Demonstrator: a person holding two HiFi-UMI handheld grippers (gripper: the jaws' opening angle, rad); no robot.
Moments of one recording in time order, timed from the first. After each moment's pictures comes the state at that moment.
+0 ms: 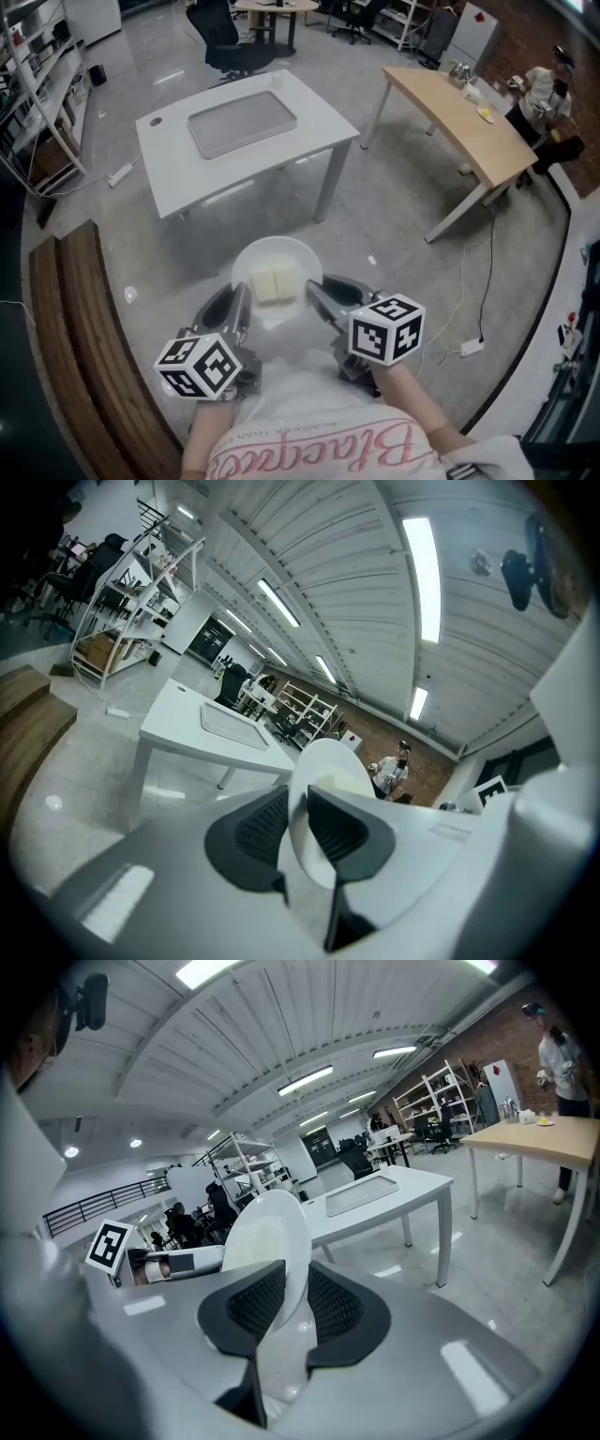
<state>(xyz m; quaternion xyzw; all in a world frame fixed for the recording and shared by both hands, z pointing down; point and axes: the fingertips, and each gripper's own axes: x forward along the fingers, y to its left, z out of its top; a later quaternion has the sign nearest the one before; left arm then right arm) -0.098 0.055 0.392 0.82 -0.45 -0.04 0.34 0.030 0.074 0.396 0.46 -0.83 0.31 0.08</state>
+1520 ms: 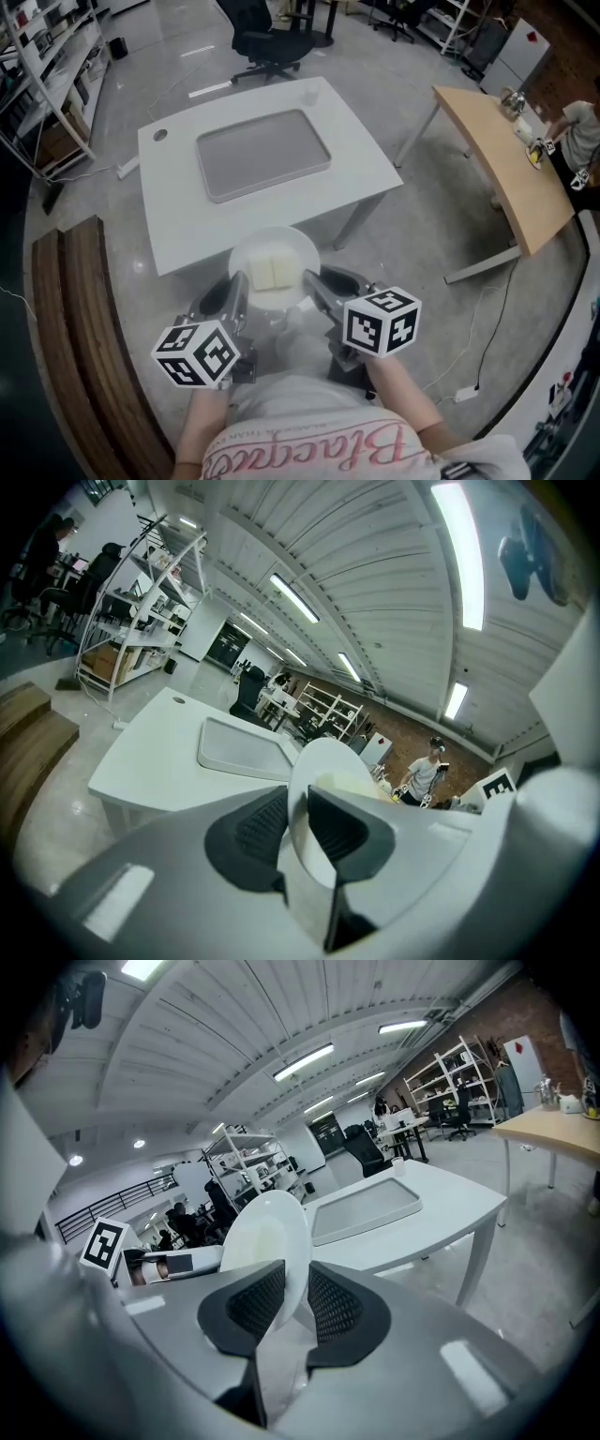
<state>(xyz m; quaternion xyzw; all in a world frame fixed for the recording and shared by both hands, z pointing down) -0.091 -0.144 0.399 0.79 -0.51 -0.02 0.34 0.037 -0.139 0.407 0.41 -0.84 0.34 0.10</state>
